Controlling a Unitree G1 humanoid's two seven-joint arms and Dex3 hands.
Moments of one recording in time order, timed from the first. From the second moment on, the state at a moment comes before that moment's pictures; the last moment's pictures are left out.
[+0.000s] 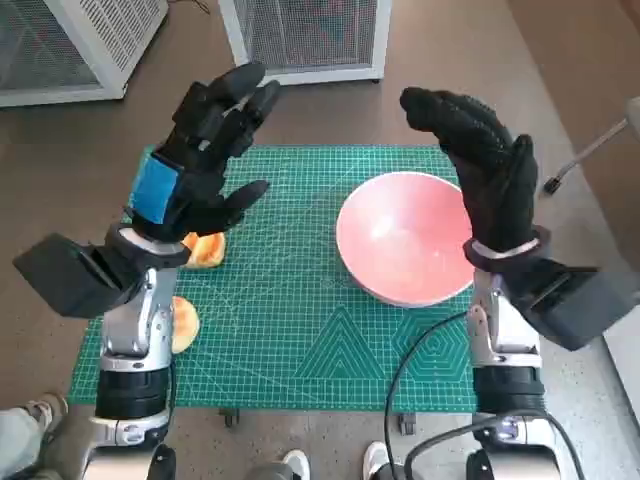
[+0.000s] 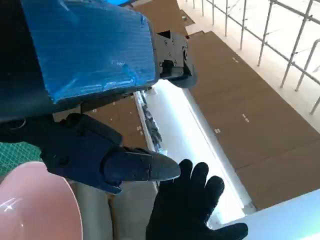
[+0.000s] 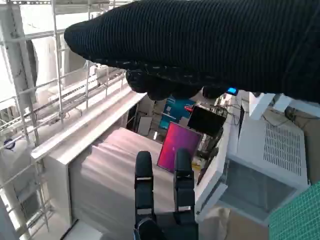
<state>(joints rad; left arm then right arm) -0.57 0.25 0.14 0.12 -0.29 -0.20 -0.43 -0.70 -0.11 -0.10 0.44 0.27 -0.62 0.44</state>
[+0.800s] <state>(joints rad) -0.57 0.24 0.13 0.12 -0.29 -0.20 -0.43 -0.69 -0.11 -0.10 0.41 0.27 -0.61 0.44</state>
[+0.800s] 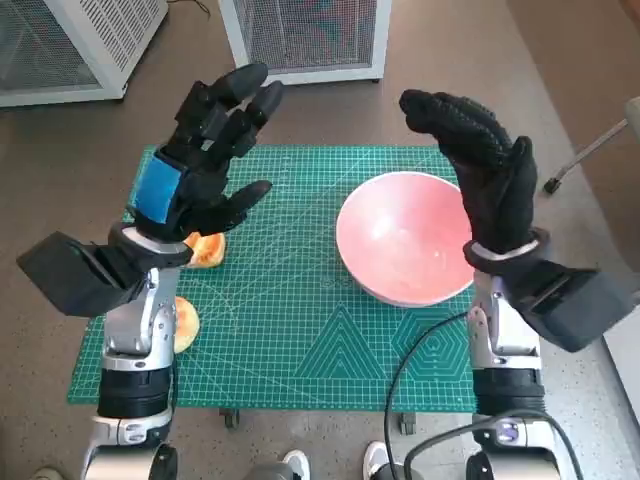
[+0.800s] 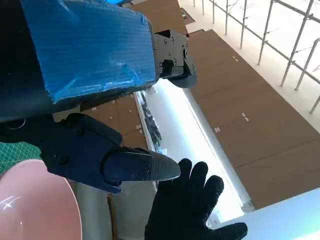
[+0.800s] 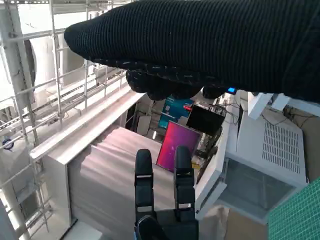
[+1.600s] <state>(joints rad) -0.56 0.23 0.13 0.12 -0.28 -0.20 -0.41 -0.79 -0.24 -0.22 0.82 0.24 -0.72 0.38</state>
